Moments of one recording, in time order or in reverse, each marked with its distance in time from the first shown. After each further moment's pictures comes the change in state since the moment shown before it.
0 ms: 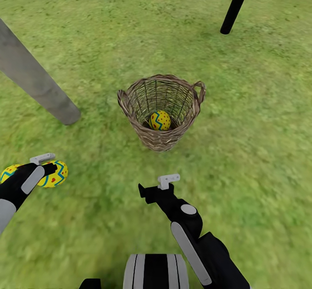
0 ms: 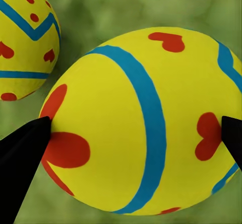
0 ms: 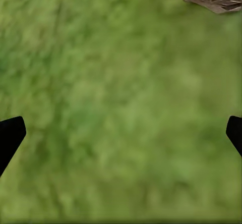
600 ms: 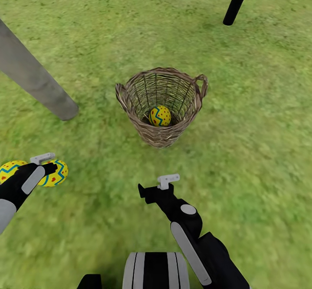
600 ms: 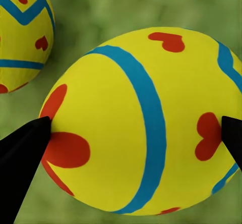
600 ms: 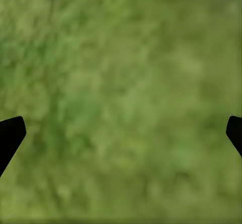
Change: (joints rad) left arm 0.000 -0.001 -0.006 0.000 0.000 -0.016 0.000; right arm 0.000 0.001 0.001 0.001 -0.001 0.000 0.000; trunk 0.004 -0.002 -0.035
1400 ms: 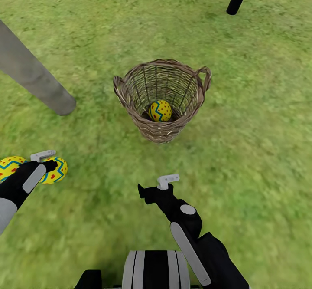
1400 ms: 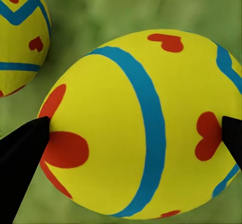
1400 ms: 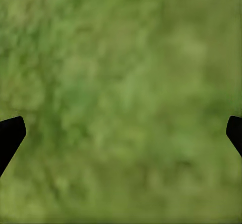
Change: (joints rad) left arm -0.002 -0.002 -0.002 -0.036 -0.029 0.000 0.021; right arm 0.000 0.001 0.003 0.003 -0.001 0.000 -0.002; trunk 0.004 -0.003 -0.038
